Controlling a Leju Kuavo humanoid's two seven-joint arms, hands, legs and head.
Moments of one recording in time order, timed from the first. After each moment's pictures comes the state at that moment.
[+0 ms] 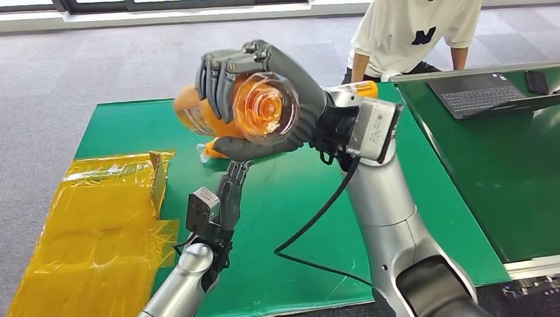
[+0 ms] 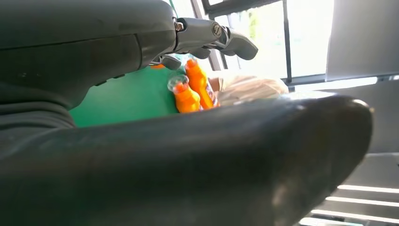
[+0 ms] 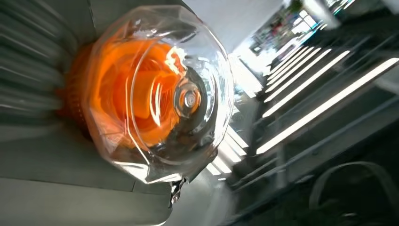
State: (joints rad) left arm -0.36 -0.22 -0.42 -0.93 0.09 0.05 -0.42; right arm -0.79 0.19 0.37 -1.43 0.05 0.71 -0.53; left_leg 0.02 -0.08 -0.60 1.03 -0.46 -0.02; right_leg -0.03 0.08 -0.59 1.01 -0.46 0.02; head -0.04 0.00
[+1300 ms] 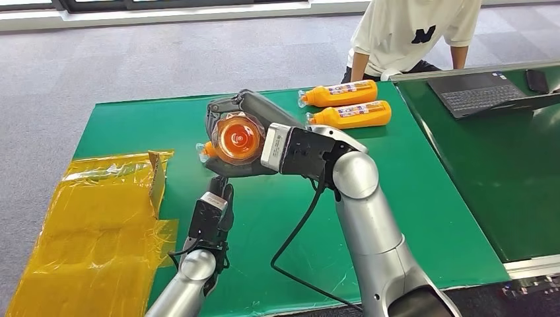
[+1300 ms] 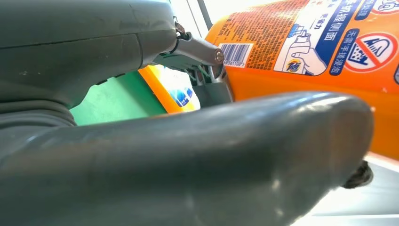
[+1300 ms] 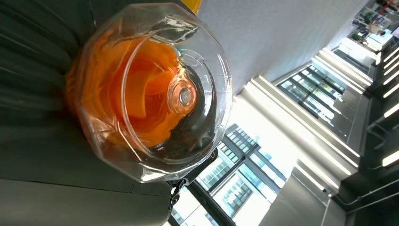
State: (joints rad) left arm -0.33 -0.24 -0.40 -0.94 -0.07 0.30 -0.39; right arm -0.65 0.24 0.34 -1.46 0.26 0.71 -0.28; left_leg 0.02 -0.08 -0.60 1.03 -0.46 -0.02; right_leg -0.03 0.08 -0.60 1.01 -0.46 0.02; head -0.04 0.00
